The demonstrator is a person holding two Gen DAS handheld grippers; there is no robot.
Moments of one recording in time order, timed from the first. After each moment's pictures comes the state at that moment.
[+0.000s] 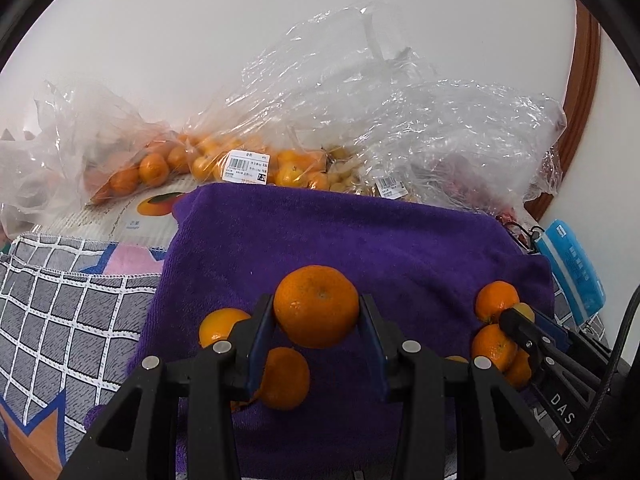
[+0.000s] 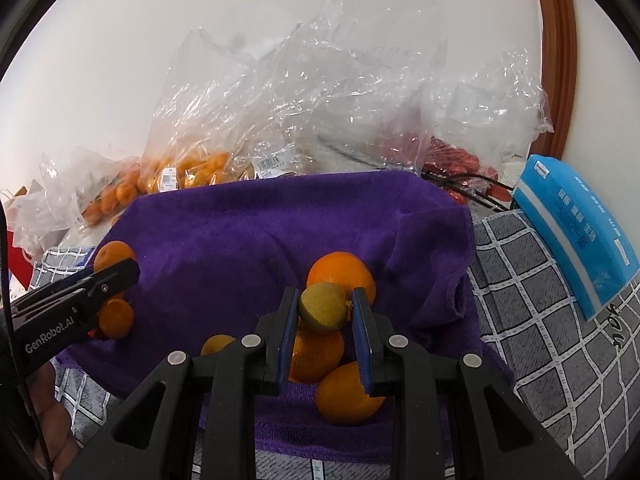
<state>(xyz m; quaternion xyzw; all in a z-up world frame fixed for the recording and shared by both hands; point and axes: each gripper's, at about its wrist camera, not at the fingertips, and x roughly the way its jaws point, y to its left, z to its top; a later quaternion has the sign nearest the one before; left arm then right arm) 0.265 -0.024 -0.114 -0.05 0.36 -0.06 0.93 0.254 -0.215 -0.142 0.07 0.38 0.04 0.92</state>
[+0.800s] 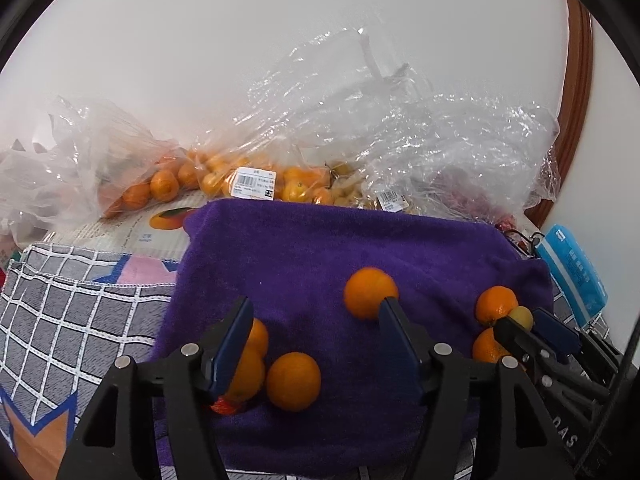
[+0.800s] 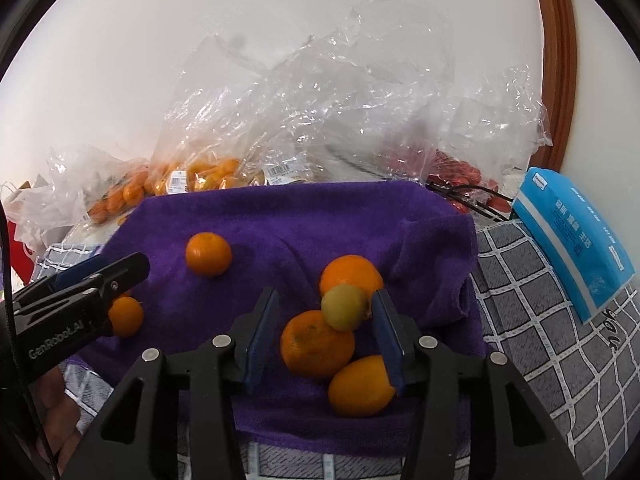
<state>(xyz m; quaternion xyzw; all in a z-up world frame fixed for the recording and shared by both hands) 0.254 -0.019 -0.107 -0.05 0.33 -0.05 0.94 0.242 -0.205 -0.134 0.06 0.35 0.05 0.93</state>
